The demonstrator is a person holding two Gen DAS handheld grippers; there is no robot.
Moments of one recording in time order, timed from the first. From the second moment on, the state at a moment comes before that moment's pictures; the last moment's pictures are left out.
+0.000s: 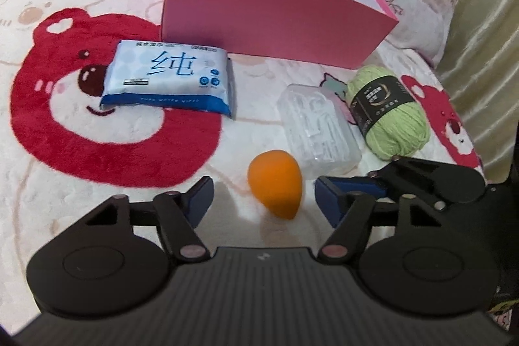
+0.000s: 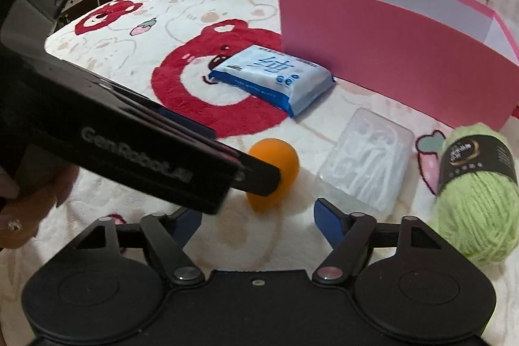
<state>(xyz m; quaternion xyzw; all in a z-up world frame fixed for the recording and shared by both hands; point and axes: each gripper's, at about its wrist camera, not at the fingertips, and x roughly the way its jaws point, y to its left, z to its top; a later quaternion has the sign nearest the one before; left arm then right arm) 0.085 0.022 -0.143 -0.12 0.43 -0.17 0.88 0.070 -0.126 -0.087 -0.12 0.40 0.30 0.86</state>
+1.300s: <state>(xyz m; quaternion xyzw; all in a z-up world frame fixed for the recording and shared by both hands) 0.086 0.026 -0.144 -0.19 0.46 -0.19 0.85 0.075 -0.118 -0.087 -0.10 0.43 0.26 0.86</state>
